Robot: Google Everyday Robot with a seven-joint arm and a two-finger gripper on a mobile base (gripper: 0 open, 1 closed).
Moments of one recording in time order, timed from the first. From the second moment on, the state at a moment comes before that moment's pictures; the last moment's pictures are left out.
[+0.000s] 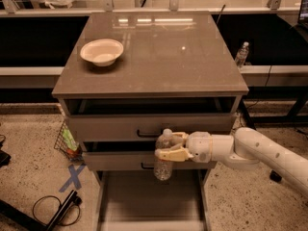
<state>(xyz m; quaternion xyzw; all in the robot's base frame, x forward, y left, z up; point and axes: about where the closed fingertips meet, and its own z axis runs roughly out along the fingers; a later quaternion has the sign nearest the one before) 0.517 -0.040 0.661 -0.43 0.62 0.47 0.47</state>
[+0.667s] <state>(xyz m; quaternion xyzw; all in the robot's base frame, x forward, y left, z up) 0.499 -0.021 0.785 -0.43 0.59 0.47 0.49</state>
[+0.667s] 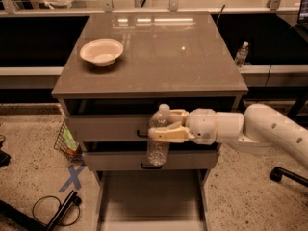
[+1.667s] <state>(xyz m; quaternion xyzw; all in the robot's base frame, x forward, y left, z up) 0.567 -0.005 0.978 -0.42 0.62 0.35 0.56</state>
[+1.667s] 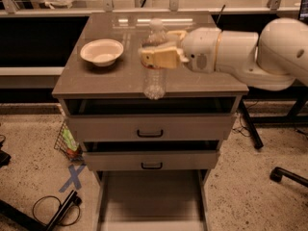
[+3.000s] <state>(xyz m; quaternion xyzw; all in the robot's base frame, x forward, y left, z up) 0.699 -0.077 1.019 -0.34 0.66 0.25 0.63</state>
